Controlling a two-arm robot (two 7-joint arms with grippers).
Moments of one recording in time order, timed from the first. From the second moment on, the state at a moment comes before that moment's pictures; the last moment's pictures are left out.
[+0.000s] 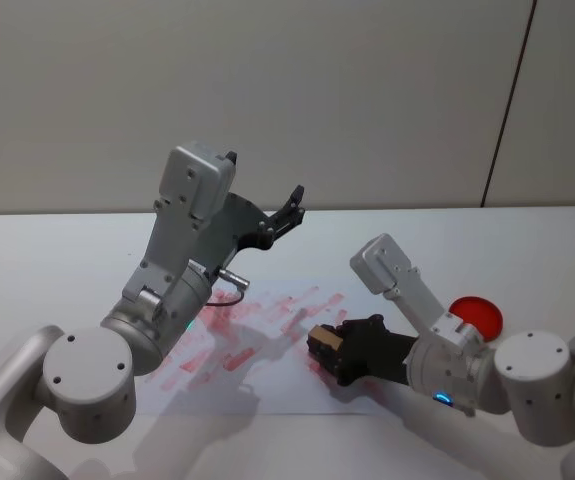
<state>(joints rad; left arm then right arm) -0.24 0.38 0.45 -1.63 -0.20 0.01 -0.01 0.29 0.14 -0.41 -1.29 -0.06 0.33 0.59</state>
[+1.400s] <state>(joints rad) -0.24 0.38 0.45 -1.63 -0.20 0.01 -0.01 0.22 0.27 -0.26 -1.52 0.20 0.30 0.39</state>
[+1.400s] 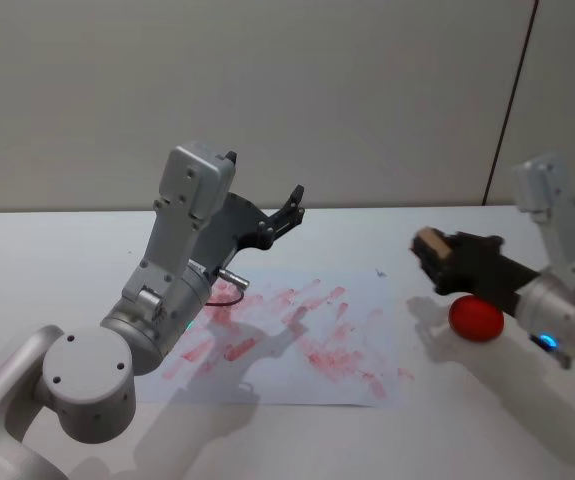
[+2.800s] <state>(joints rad) -0.24 0.38 0.45 -1.63 -0.20 0.01 -0.01 0.21 0.32 -0.24 -1.40 0.13 0.39 0.36</state>
